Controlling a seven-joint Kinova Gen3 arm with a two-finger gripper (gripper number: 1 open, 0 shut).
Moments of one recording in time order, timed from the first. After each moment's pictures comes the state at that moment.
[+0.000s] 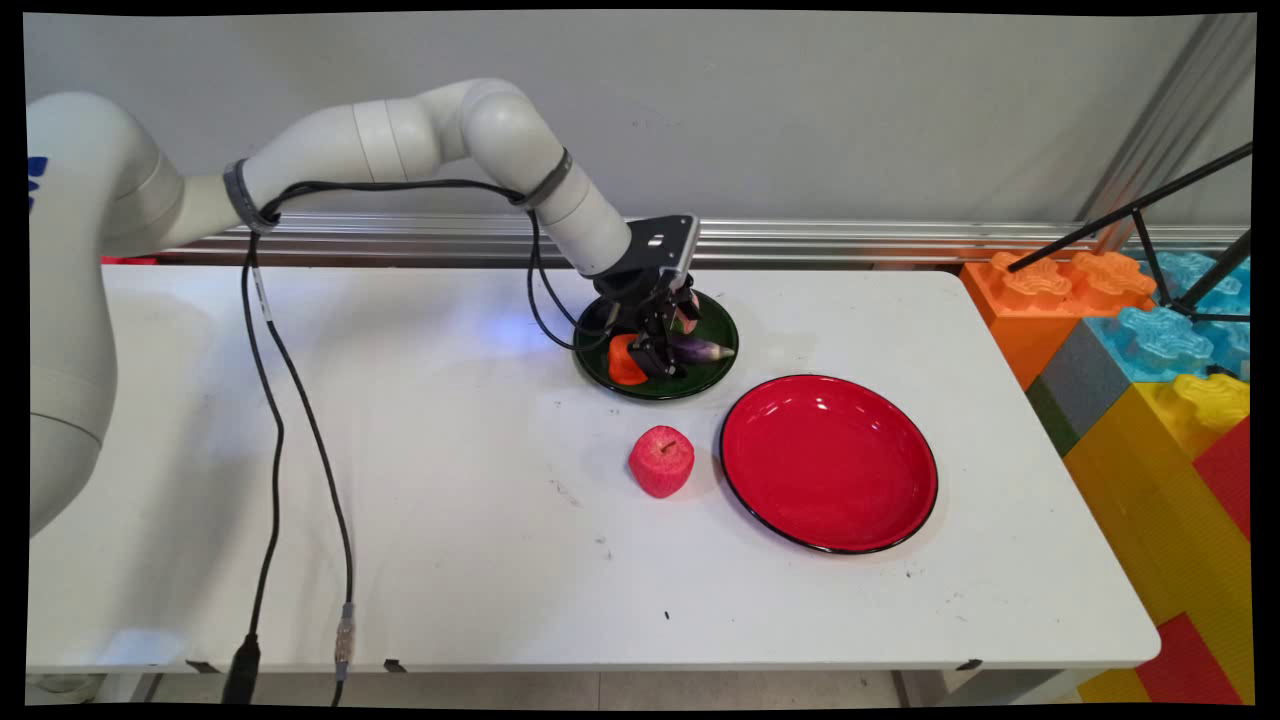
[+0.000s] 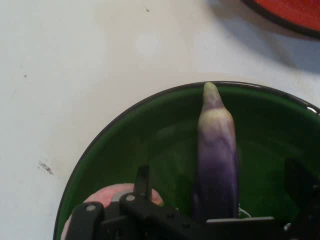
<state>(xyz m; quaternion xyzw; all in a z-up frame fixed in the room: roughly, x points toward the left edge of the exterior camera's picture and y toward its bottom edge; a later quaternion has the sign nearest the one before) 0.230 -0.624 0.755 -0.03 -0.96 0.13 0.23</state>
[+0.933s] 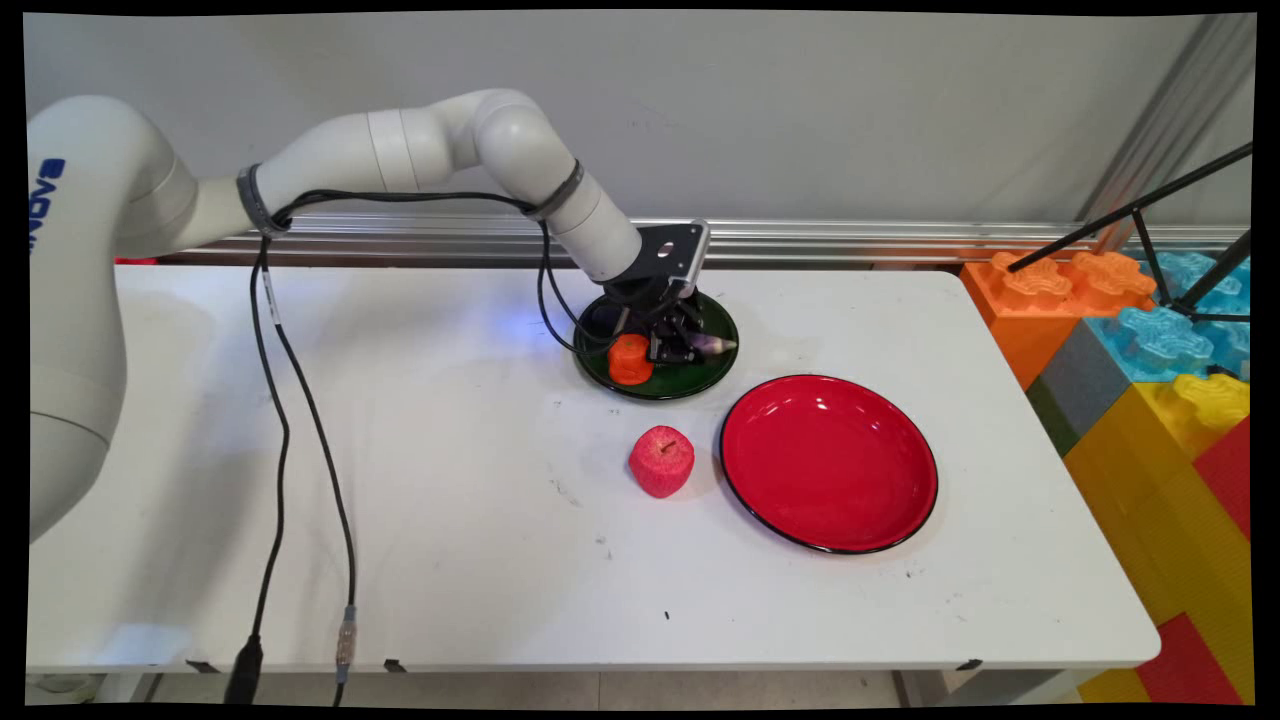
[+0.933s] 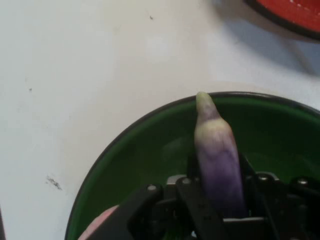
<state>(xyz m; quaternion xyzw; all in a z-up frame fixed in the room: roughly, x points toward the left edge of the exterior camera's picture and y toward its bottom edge) 0.219 -0.625 0.749 -0.04 -0.96 0.15 0.22</state>
